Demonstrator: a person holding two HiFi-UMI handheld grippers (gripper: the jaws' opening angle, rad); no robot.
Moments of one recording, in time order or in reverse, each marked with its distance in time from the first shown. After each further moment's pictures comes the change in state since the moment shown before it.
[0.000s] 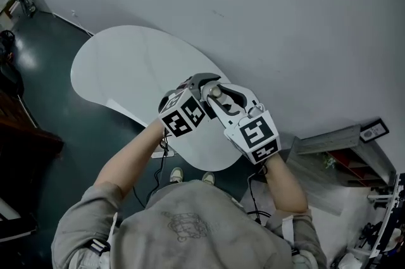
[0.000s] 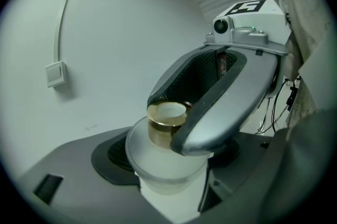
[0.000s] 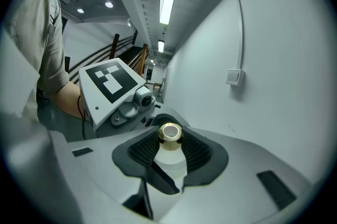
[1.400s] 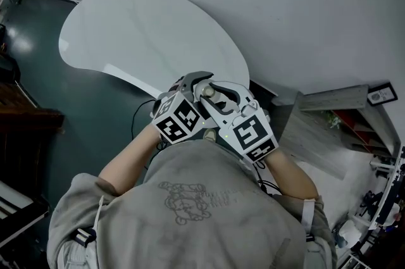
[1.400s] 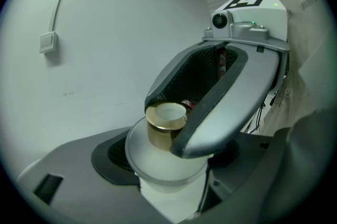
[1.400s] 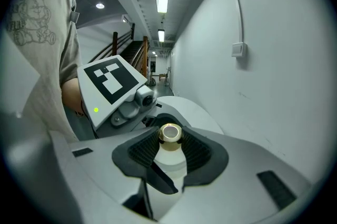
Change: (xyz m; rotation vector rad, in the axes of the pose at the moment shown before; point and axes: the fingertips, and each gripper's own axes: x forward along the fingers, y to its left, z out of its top) left arm 0.013 -0.131 -0.053 -0.144 0.103 -0.085; right arm -0.054 0.080 -0.091 0.114 0.126 0.113
